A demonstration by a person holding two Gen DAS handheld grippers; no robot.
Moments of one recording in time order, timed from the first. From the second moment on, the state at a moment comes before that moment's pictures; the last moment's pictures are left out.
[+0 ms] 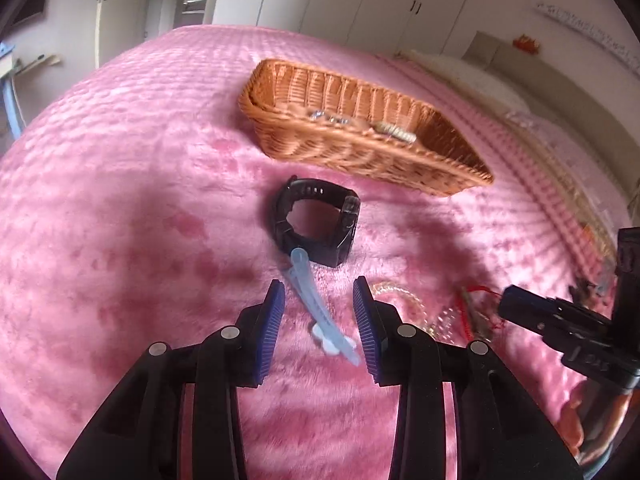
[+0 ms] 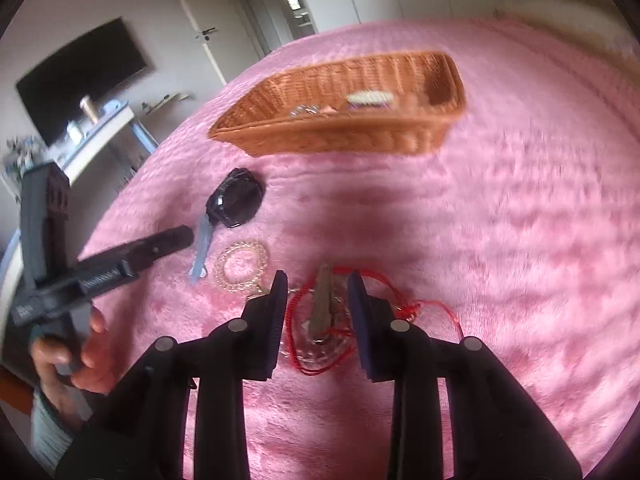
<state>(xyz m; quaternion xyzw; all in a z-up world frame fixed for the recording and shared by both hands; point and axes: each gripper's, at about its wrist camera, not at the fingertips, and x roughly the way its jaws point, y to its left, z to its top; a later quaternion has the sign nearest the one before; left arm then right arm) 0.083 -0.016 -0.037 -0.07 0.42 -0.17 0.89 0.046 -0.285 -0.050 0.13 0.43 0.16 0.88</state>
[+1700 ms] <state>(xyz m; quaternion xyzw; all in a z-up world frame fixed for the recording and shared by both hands) 0.055 -0.023 0.046 -0.04 0.28 -0.22 0.93 0.050 -0.275 0.047 0.06 0.28 0.14 0.95</state>
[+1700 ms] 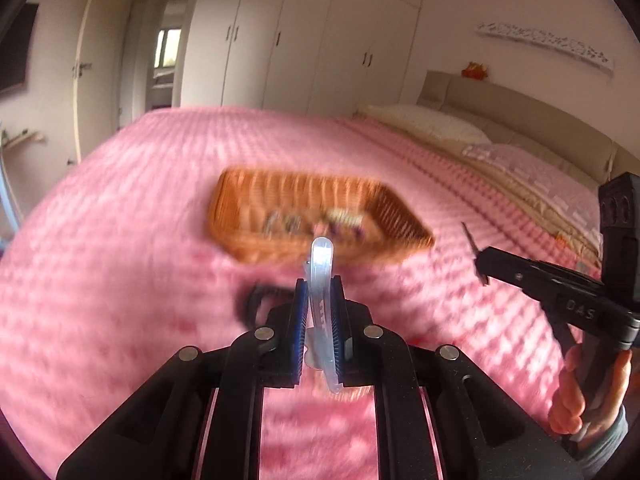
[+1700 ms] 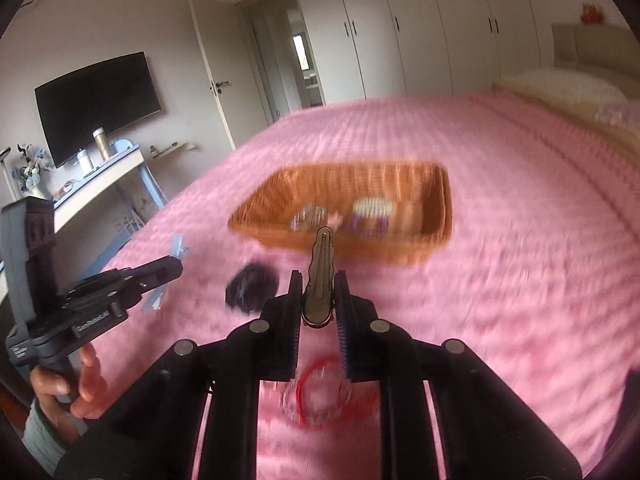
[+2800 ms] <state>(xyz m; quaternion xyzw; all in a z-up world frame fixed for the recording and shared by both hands) 0.249 -0.063 0.003 -0.05 0.36 -0.21 0.91 0.276 -0.249 -0.022 0.06 0.42 0.13 0.90</state>
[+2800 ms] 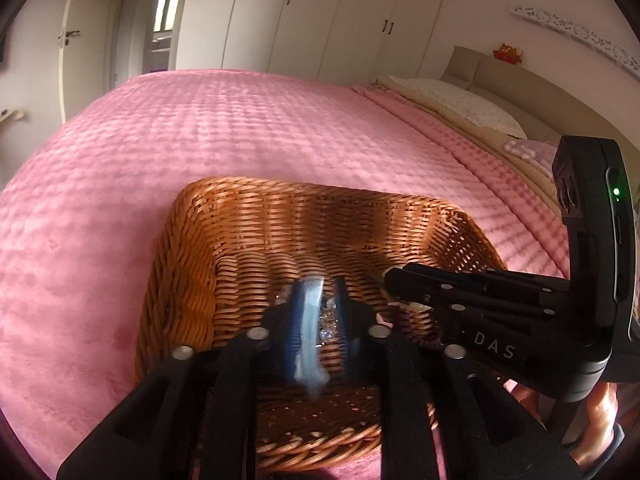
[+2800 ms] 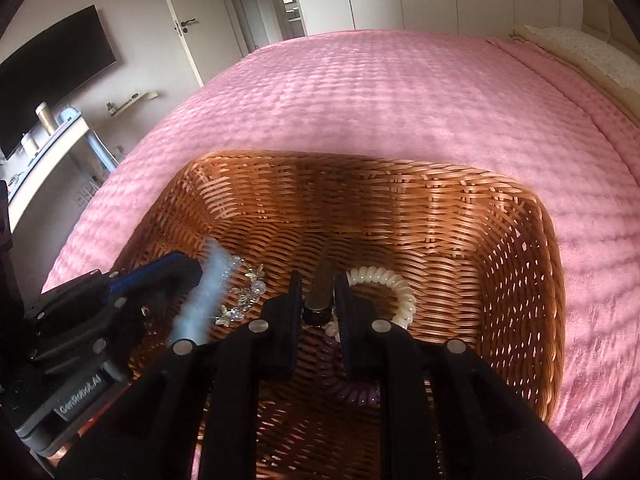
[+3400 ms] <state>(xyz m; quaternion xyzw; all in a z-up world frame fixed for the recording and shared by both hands) 0.120 -0.009 0.062 -0.09 0.30 -0.22 0.93 0.117 -0.272 0.040 0.05 0.36 0.15 0.92</state>
